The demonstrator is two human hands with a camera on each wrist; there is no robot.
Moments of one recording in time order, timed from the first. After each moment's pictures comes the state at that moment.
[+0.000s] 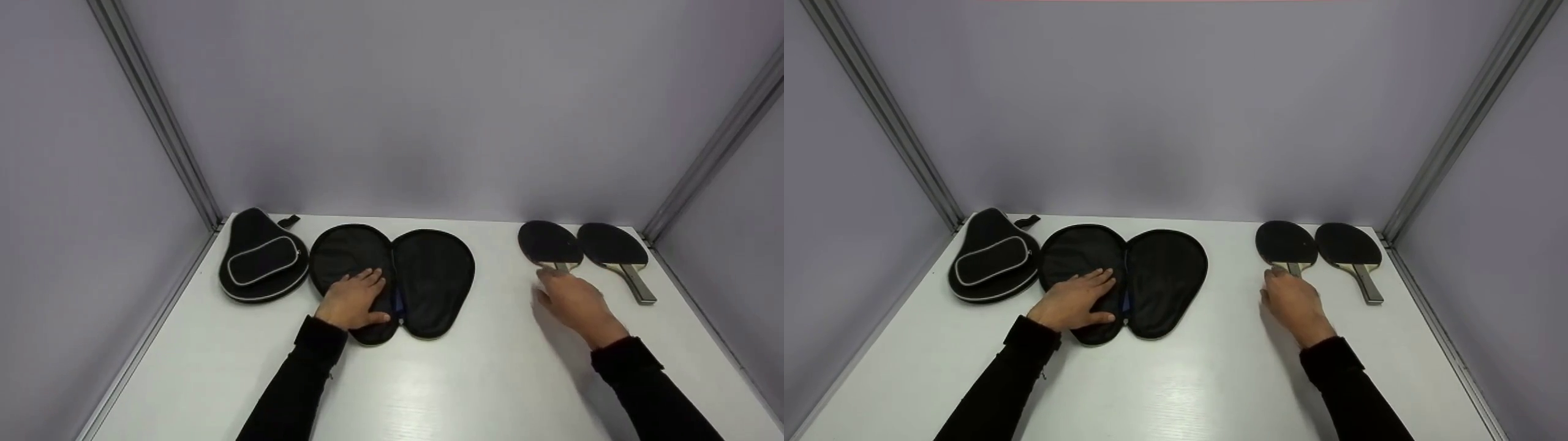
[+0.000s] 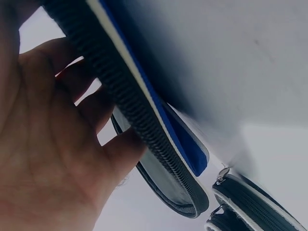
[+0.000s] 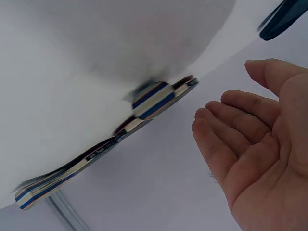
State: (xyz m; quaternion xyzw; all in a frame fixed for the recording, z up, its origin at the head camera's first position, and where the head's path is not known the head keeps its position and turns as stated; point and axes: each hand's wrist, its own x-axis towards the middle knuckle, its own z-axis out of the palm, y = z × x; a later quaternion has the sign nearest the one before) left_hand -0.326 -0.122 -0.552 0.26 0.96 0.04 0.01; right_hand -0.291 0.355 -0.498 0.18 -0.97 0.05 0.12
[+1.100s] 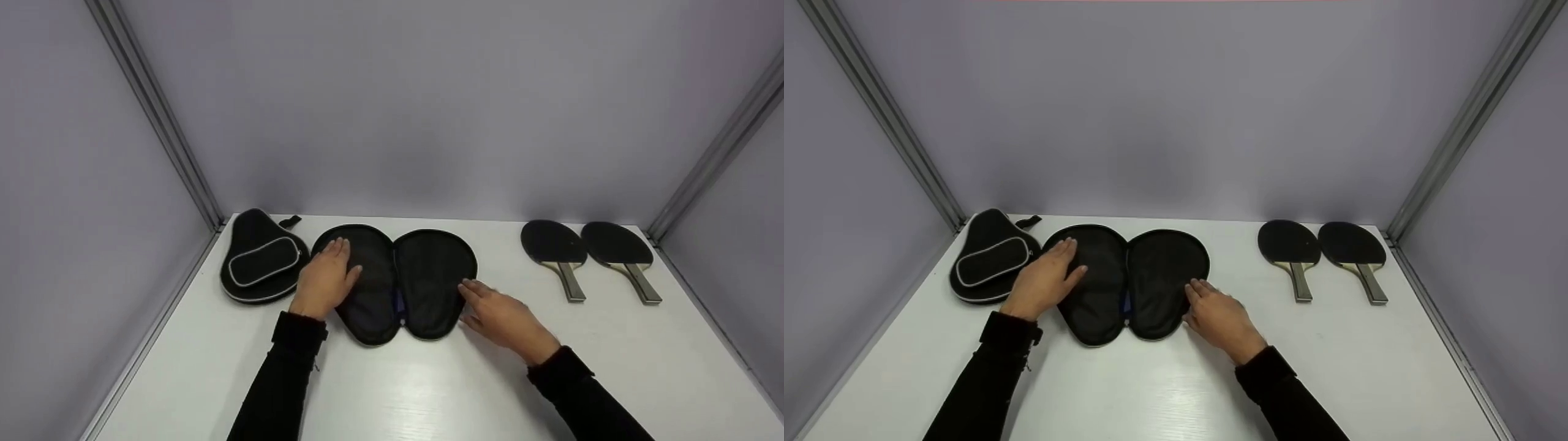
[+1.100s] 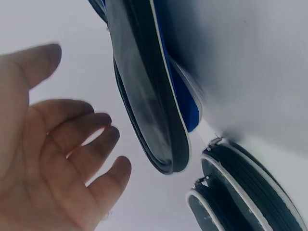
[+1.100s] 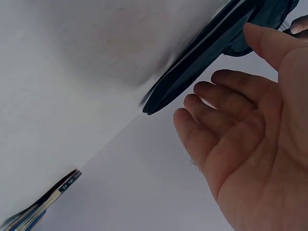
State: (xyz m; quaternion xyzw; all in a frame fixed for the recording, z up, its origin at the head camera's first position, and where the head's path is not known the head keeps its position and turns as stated) left_hand -0.310 -0.145 -0.481 0.11 0.98 0.12 -0.07; right_hand -0.265 0.230 -0.509 0.29 -0.95 0.05 0.08
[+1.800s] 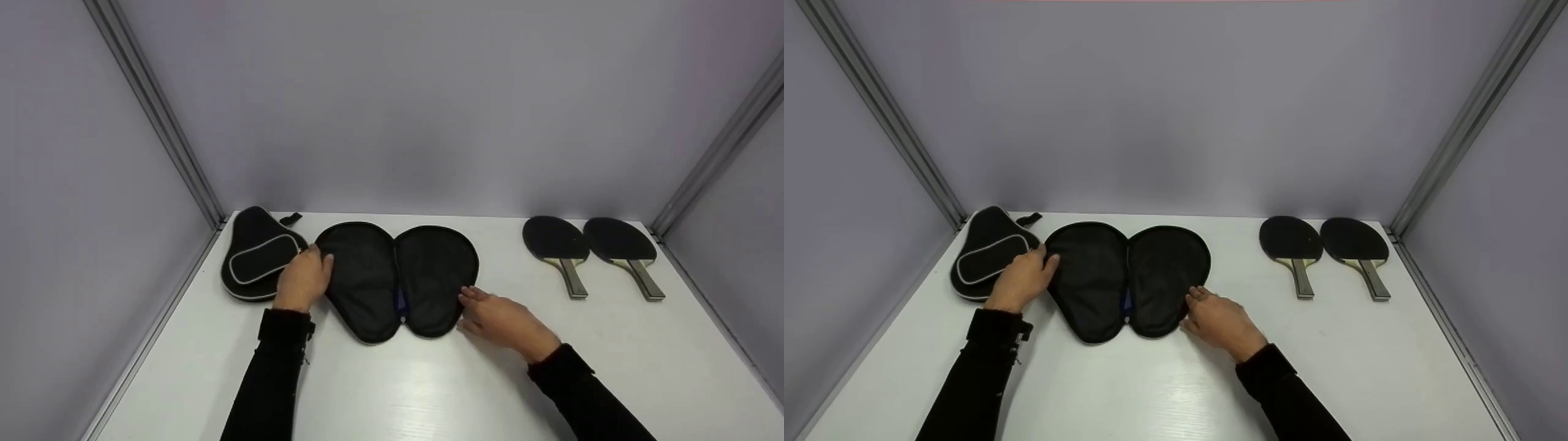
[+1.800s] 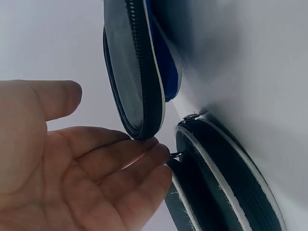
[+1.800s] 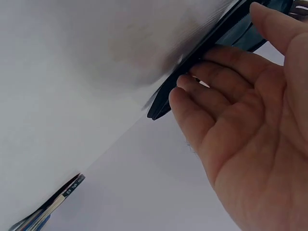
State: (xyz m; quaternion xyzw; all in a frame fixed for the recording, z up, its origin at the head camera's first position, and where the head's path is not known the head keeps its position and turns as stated) left_hand -0.311 -0.176 -0.480 0.00 0.97 0.21 -0.07; right_hand -0.266 0.230 -0.510 0.32 -0.94 0.08 -0.01
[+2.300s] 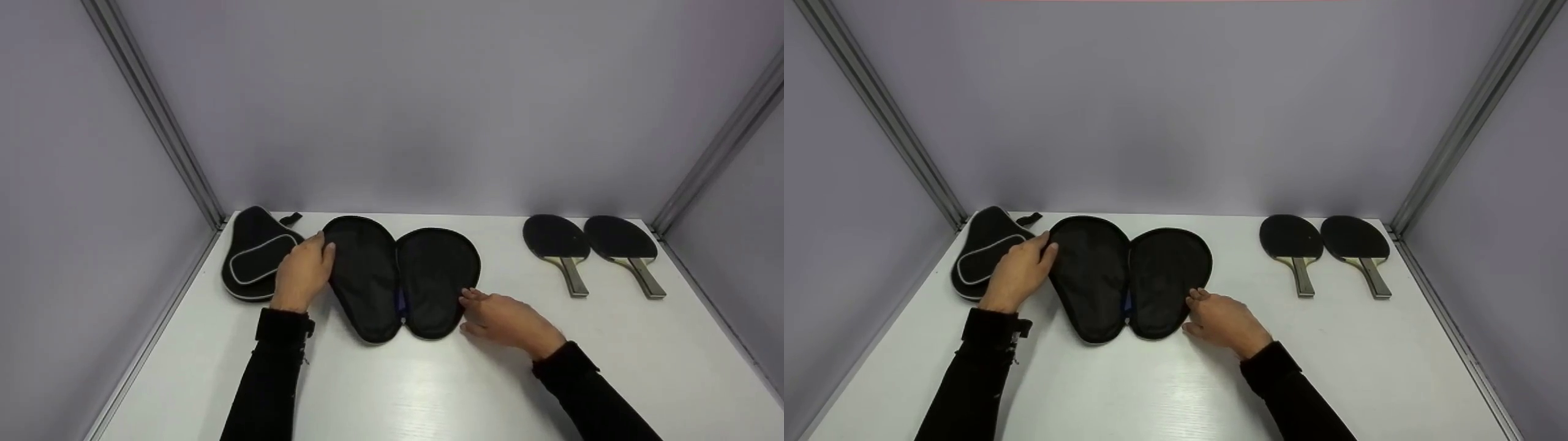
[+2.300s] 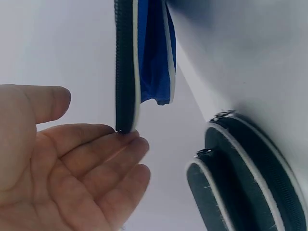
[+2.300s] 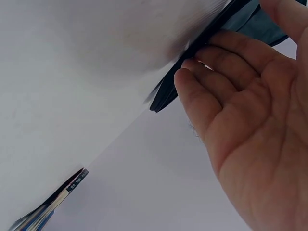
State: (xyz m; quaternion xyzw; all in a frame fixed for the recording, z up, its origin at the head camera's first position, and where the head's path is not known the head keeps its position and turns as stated) left_hand -0.307 -0.174 -0.462 0.03 0.96 0.25 -0.12; right_hand -0.269 0.236 -0.509 0.33 -0.94 0.08 -0.04
